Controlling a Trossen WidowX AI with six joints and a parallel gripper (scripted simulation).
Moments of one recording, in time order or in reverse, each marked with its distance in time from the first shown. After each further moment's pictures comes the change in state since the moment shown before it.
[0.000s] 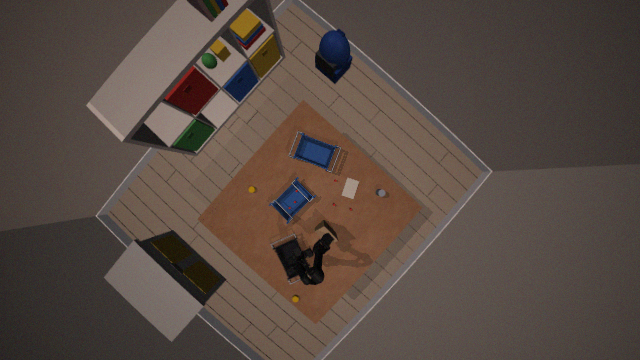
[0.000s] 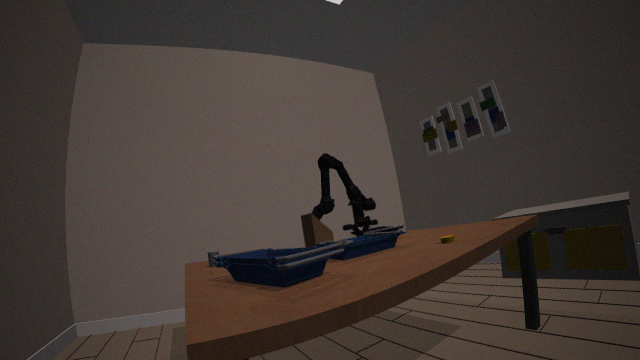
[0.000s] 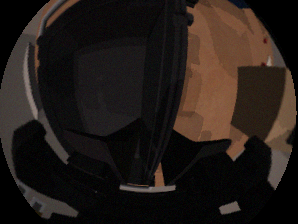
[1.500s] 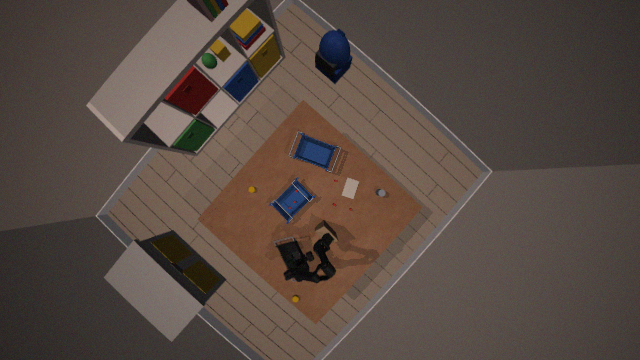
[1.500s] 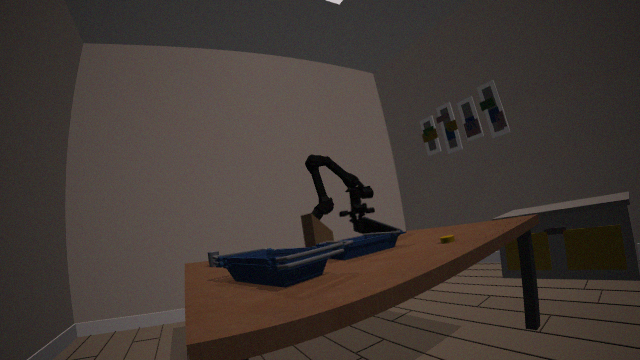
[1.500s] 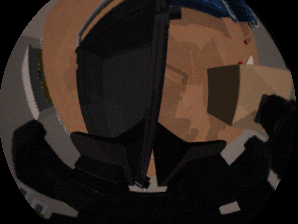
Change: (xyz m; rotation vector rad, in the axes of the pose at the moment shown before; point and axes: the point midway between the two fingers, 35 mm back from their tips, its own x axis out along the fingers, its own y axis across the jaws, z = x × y) arm -0.074 -0.008 0.002 0.008 -0.009 -0.043
